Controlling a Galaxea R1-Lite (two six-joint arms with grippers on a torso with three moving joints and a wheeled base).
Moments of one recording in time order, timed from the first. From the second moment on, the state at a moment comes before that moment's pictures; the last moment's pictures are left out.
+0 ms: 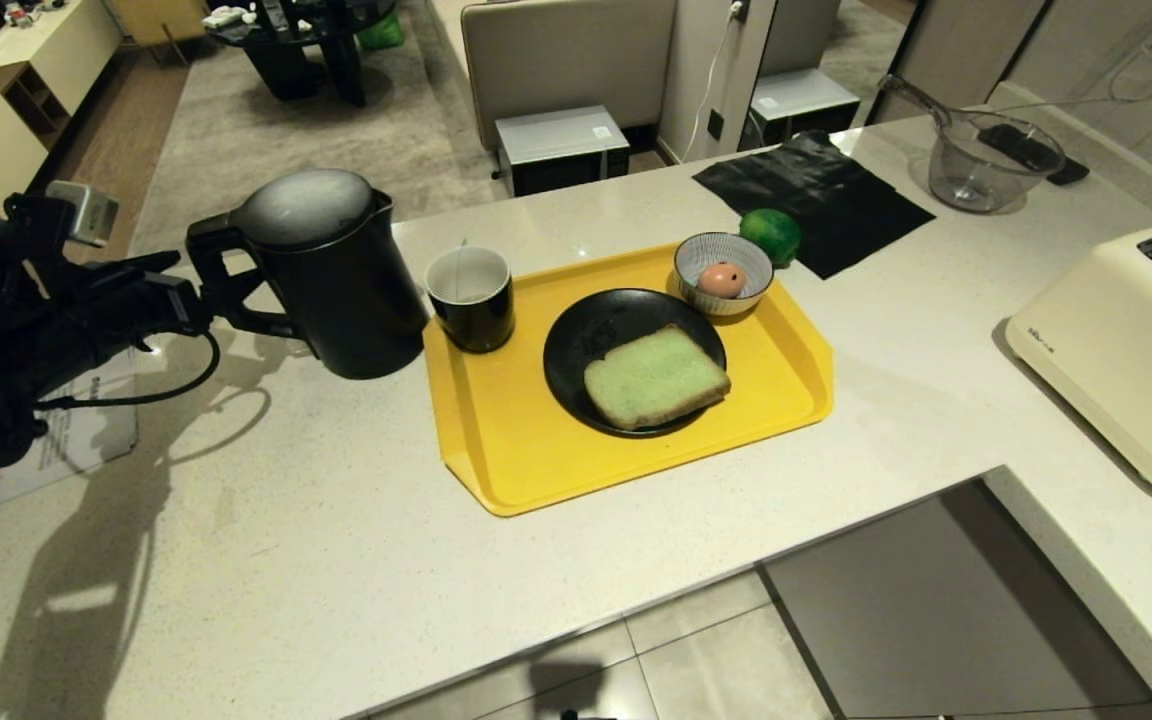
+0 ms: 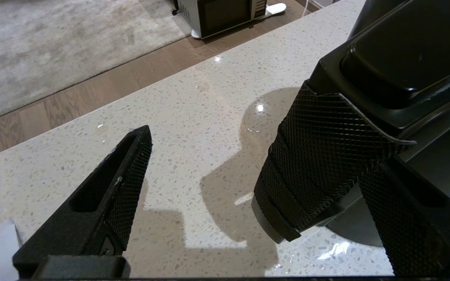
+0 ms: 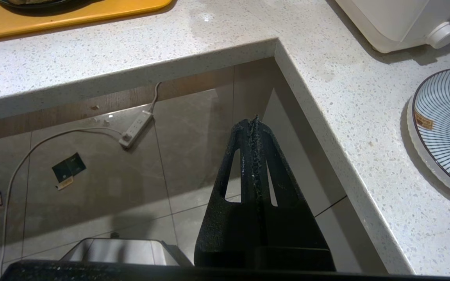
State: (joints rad) left arm 0.24 1.94 -1.19 -0.87 -0.50 0.09; right arm 0.00 0.00 0.00 -0.05 -0.02 0.03
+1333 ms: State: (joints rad) left arm 0.23 1.98 -1.24 -0.86 -0.50 0.10; right arm 0.00 0.00 0.00 -0.05 -0.02 0.03
